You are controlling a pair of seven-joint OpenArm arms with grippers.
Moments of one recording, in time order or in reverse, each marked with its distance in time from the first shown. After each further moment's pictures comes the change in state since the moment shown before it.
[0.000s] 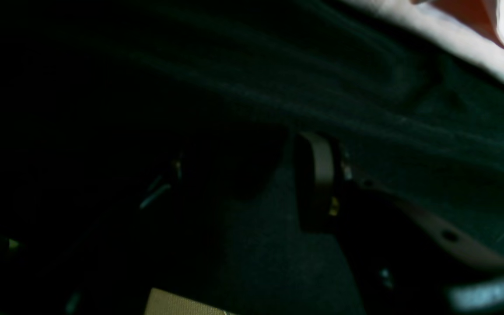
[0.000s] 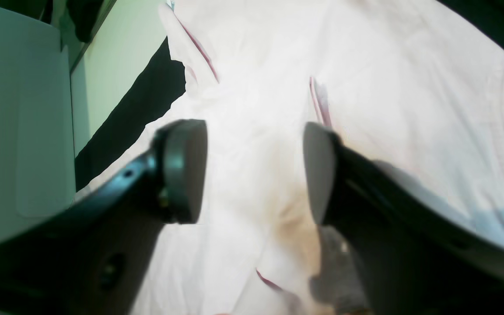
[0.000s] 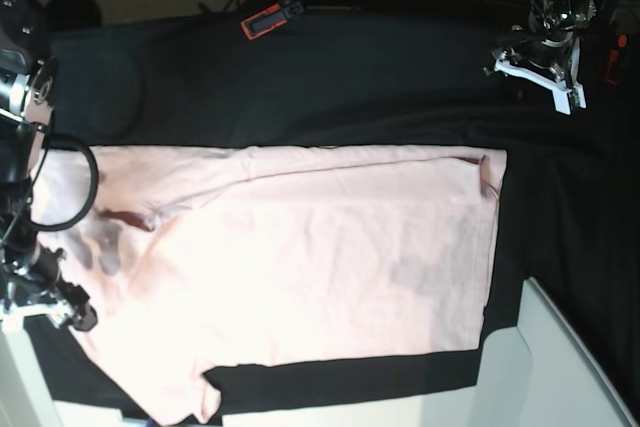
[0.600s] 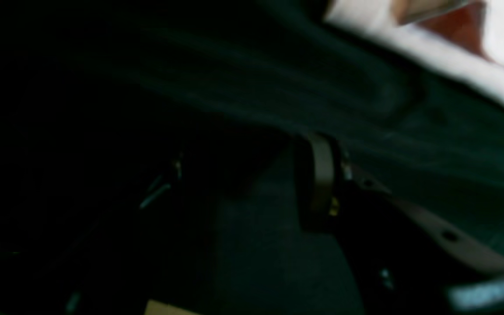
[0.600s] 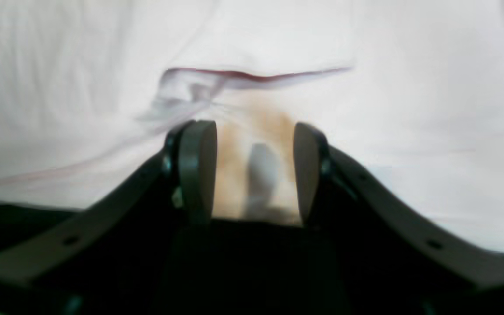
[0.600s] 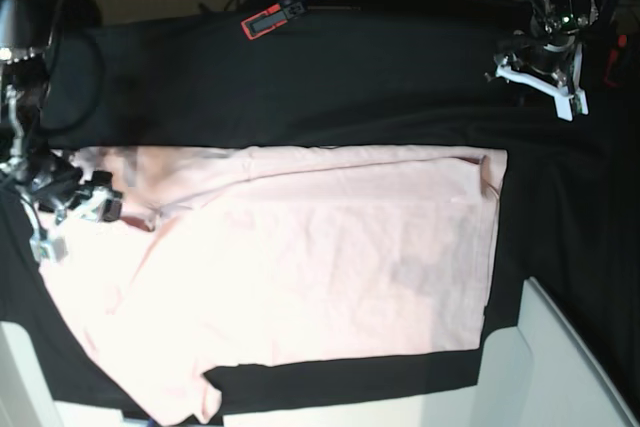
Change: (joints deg) left arm -0.5 0.0 0.2 1.7 0.0 0.1 0.0; right arm -29.4 -1.2 -10.8 46.1 -12.8 -7.5 -19.6
